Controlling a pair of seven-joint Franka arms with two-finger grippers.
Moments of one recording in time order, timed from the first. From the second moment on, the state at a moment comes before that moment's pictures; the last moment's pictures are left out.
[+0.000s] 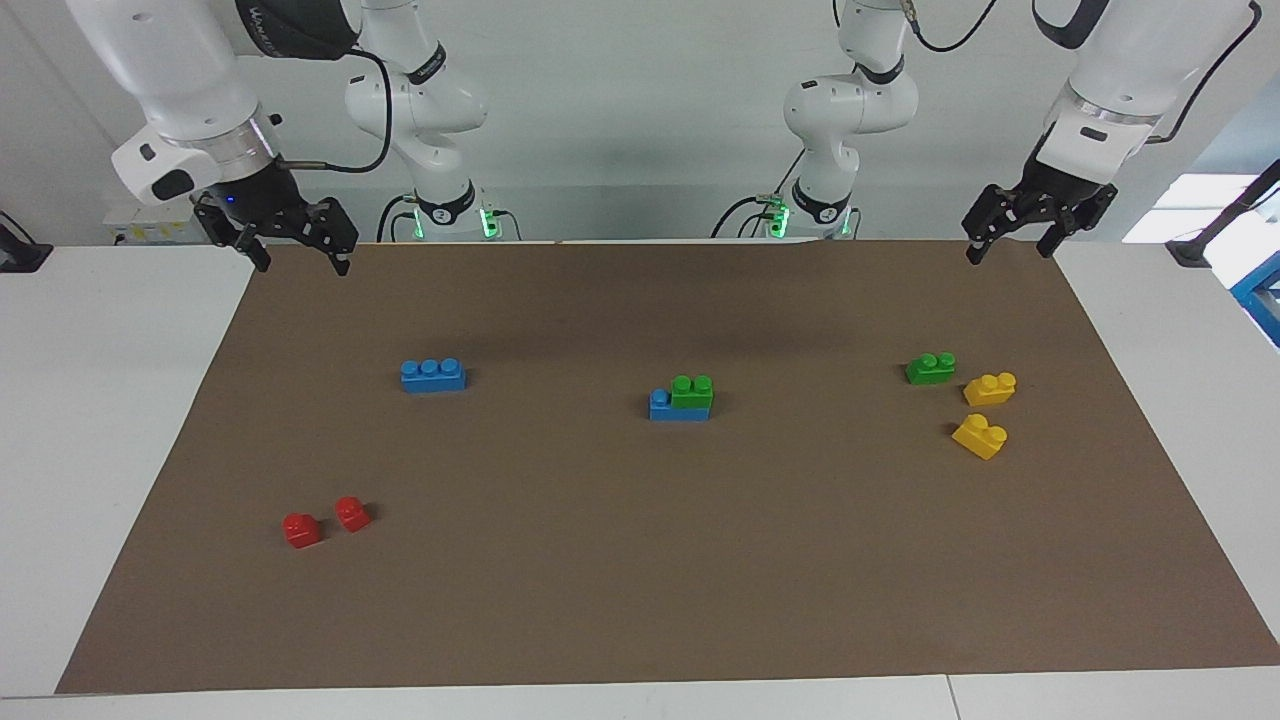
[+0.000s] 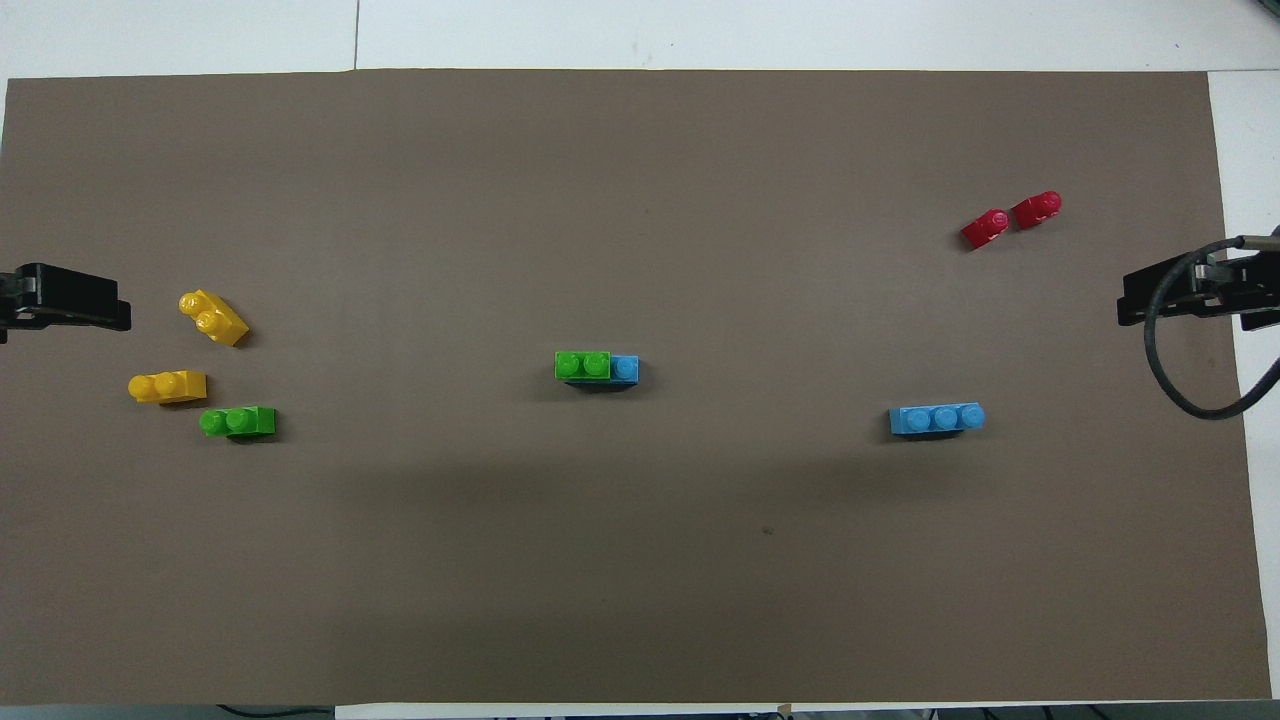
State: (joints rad) left arm 0.04 -0.07 -0.08 -1.62 0.00 1.57 -0.06; right arm 0.03 -0.02 -0.04 -1.58 -0.02 1.51 0.07
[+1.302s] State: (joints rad) left arm 0.04 -0.08 -0.08 -1.64 0.00 1.58 -0.06; right arm 0.02 -0.02 -0.04 -1.58 0.02 1.51 0.06
